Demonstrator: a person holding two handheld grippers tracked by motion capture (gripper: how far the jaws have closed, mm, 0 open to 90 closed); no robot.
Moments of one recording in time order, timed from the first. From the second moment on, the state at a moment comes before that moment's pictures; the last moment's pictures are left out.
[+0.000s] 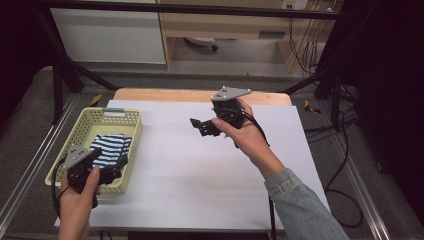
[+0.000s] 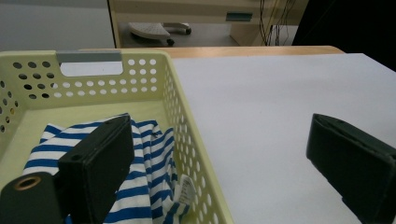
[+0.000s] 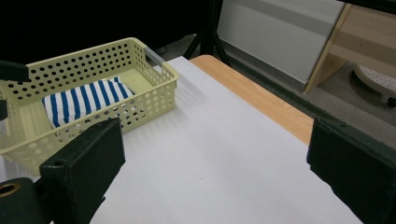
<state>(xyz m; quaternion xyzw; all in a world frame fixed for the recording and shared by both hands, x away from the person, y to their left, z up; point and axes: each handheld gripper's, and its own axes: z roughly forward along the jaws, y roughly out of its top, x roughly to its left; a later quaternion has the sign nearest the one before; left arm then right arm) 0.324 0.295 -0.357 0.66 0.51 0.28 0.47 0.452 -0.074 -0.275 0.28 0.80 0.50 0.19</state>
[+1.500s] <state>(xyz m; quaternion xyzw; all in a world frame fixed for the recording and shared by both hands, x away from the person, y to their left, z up) 0.324 0.295 -0.364 0.67 0.51 0.27 0.48 0.453 -0.187 -0.285 0.36 0.75 0.51 0.23</state>
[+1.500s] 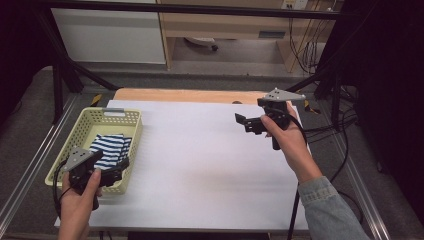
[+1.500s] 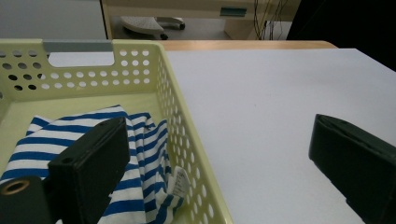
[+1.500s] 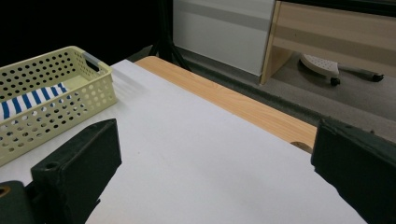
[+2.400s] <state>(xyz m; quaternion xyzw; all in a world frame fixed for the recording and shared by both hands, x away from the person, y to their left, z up) 0.325 0.295 -0.366 0.67 0.51 0.26 0.47 0.438 -0.241 -0.300 0.38 0.74 0.50 0.23</state>
